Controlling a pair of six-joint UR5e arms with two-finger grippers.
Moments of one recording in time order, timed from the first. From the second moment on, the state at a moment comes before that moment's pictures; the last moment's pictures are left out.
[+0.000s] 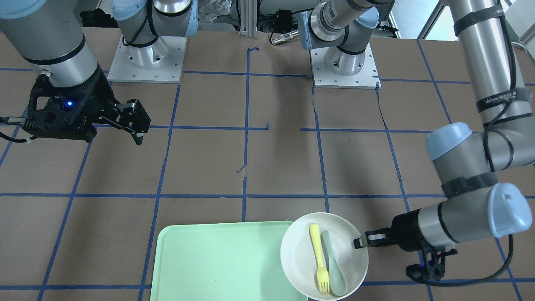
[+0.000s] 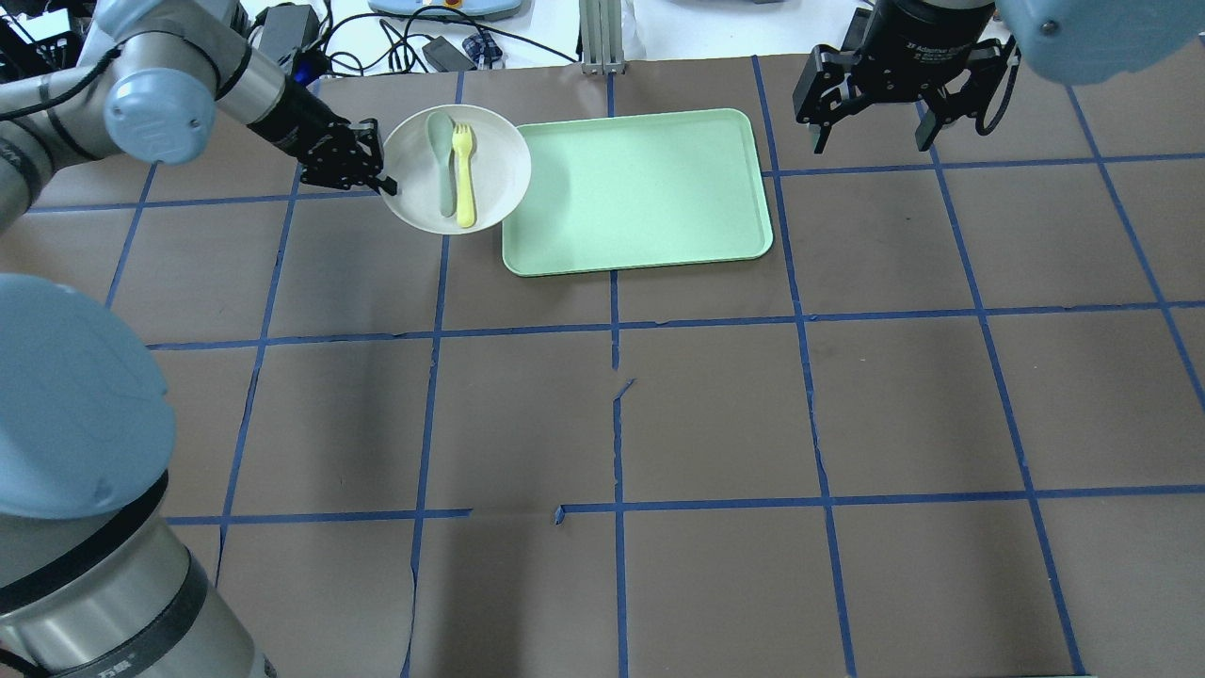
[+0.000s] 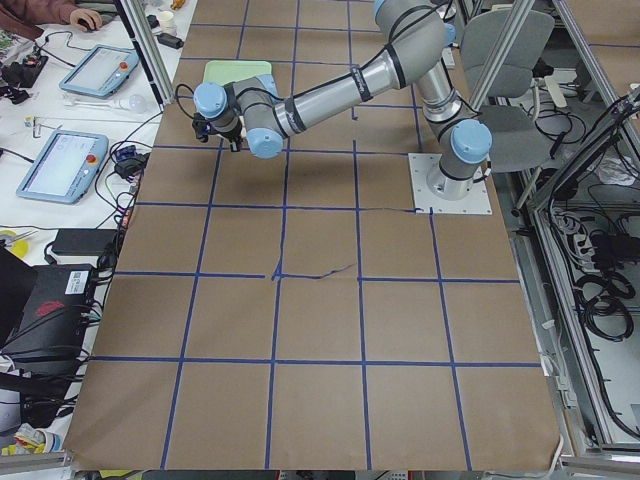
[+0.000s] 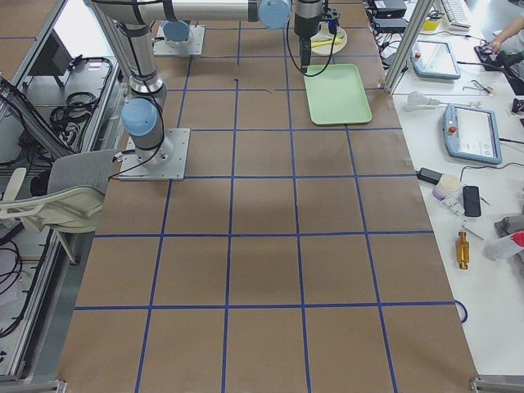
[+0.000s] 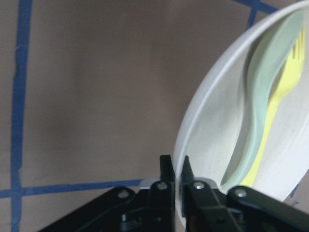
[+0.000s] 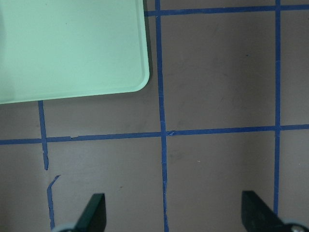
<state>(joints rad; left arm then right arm) -1.38 -2.22 -1.31 -1.32 1.08 0.10 1.58 -1.42 1.43 -1.63 -1.58 0.05</state>
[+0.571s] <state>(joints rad) -1.57 -2.43 -1.08 -1.29 1.02 -0.03 1.58 -1.42 1.43 -1.63 -1.58 0.04</state>
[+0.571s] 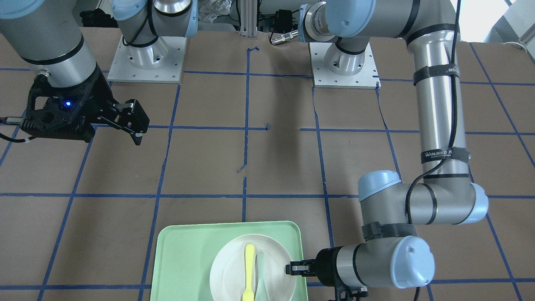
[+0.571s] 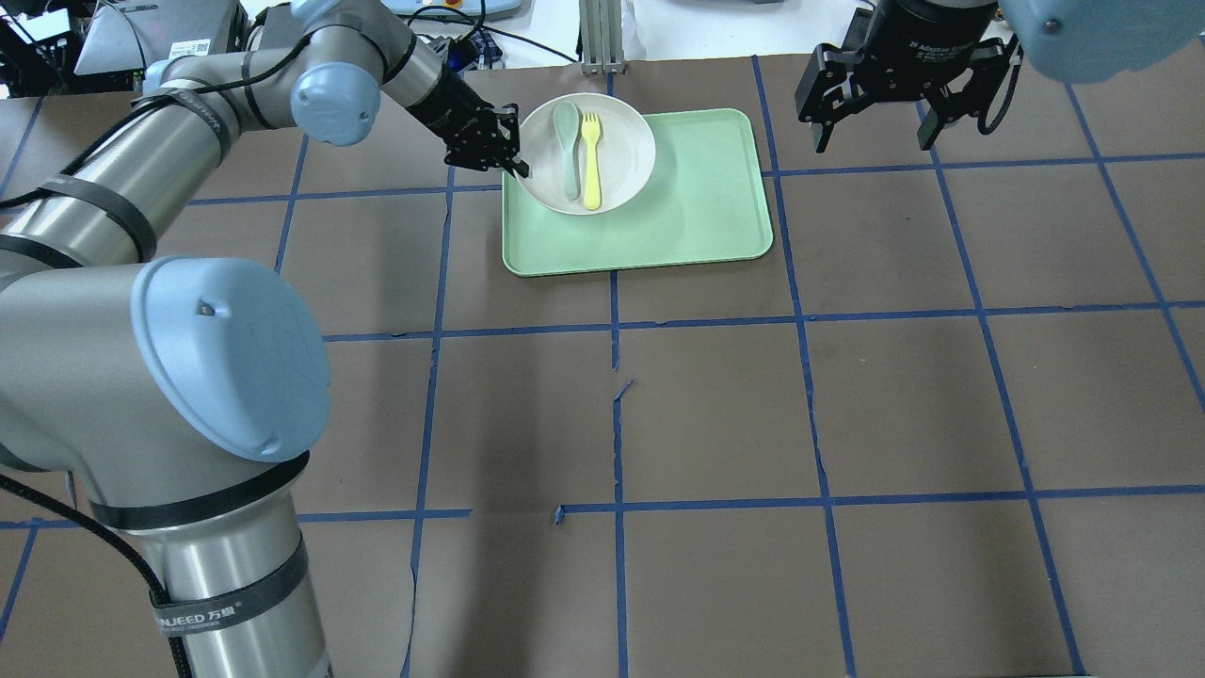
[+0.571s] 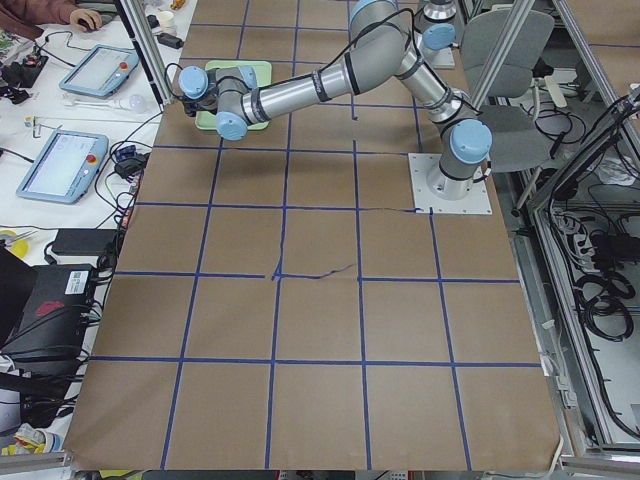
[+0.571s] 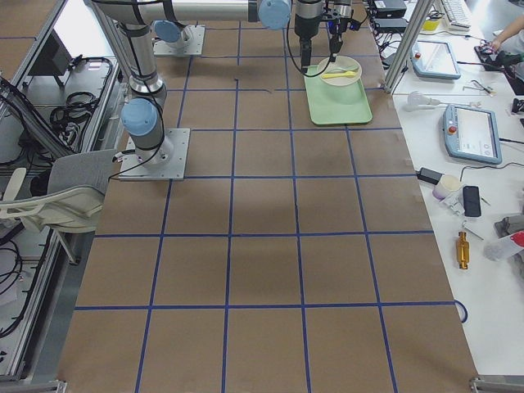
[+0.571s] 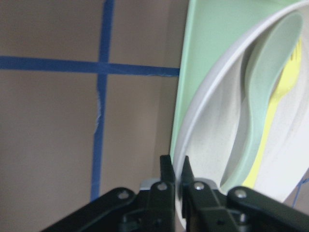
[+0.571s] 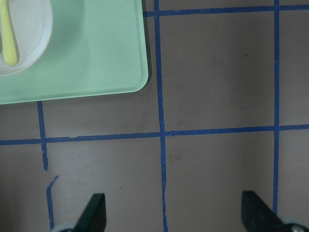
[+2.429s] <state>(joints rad) -1.58 -2.24 -1.11 -1.52 1.36 -0.10 1.59 -1.23 1.36 -1.76 -1.60 0.07</state>
